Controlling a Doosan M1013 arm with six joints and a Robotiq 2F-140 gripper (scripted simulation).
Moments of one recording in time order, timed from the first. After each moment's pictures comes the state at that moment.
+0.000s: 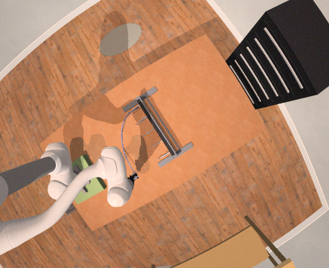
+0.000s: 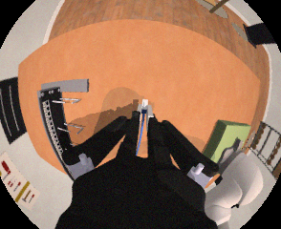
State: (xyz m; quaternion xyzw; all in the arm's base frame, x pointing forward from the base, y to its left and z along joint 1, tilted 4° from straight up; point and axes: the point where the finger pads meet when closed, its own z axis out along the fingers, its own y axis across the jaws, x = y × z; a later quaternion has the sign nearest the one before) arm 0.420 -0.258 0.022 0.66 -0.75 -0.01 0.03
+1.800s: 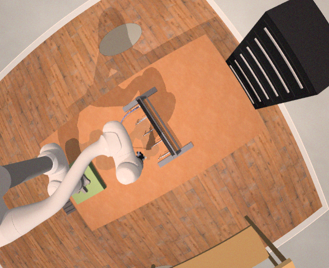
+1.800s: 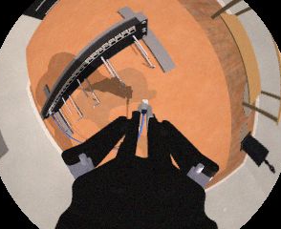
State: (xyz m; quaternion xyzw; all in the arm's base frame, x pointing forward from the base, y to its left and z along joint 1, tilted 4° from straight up) arm 0.557 -0.199 0.046 0.93 -0.38 -0.03 0.02
